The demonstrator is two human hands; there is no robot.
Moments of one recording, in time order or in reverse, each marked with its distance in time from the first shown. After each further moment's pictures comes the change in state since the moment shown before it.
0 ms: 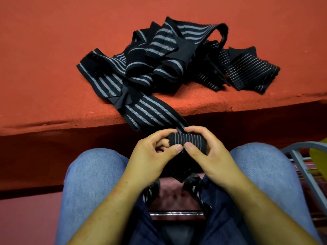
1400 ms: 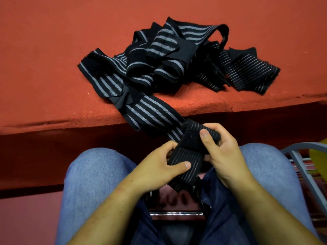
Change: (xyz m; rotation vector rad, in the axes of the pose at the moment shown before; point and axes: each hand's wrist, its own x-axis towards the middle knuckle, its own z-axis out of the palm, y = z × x) left_hand 0.000 -0.018 0.001 0.229 -0.291 -0.162; right_hand 0.003 -0.002 -0.006 0.212 0.188 0.052
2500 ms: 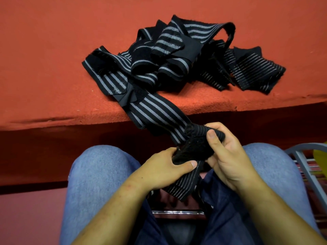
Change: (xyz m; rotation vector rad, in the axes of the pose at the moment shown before) left_hand 0.003 0.004 0.003 0.332 -0.012 -0.198; right_hand -0.003 -0.001 0.000 0.290 -0.146 0.075
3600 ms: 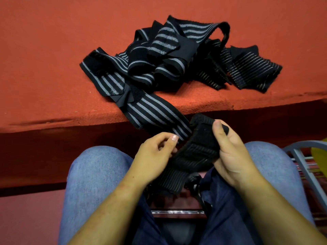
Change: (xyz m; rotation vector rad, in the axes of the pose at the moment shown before) left_hand 0.003 -0.001 -0.005 -0.321 0.350 0.183; right_hand 0.006 -0.007 0.005 0.078 0.134 -0.006
